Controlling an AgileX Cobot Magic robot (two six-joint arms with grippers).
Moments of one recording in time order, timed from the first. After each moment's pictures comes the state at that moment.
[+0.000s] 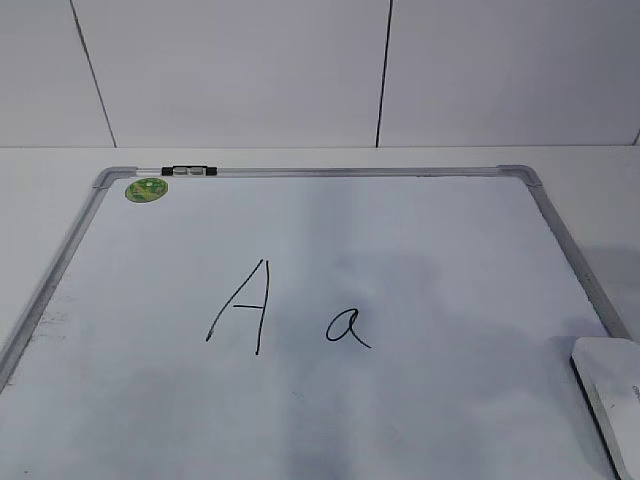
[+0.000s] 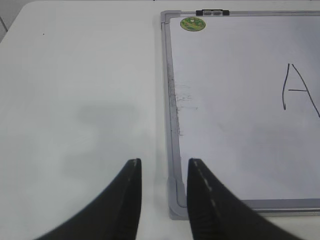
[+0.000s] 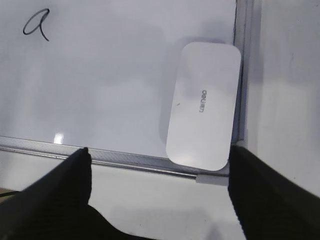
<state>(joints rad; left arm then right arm) 0.06 0.01 -0.50 -0.13 1.11 0.04 0.10 0.68 -0.62 0.18 1.02 -0.07</state>
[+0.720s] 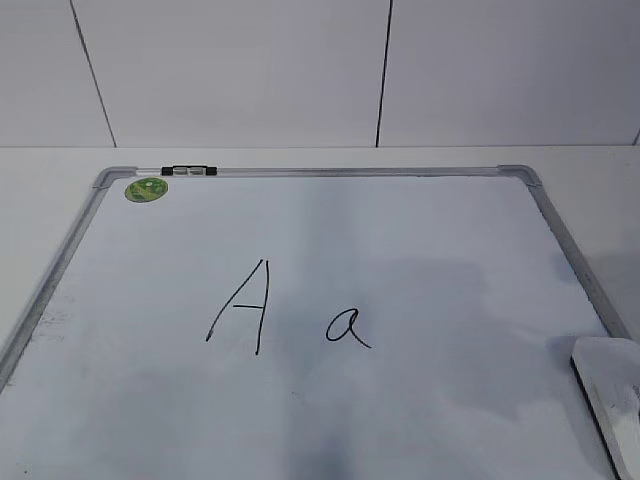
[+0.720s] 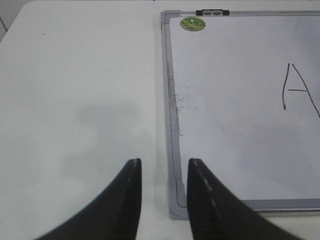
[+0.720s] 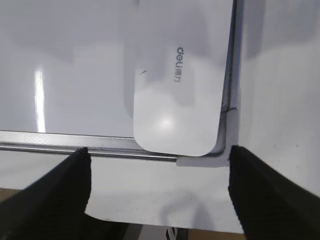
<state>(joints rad) 0.06 0.01 -0.50 -0.13 1.11 0.04 0.10 1.04 -0.62 0.12 0.99 0.00</state>
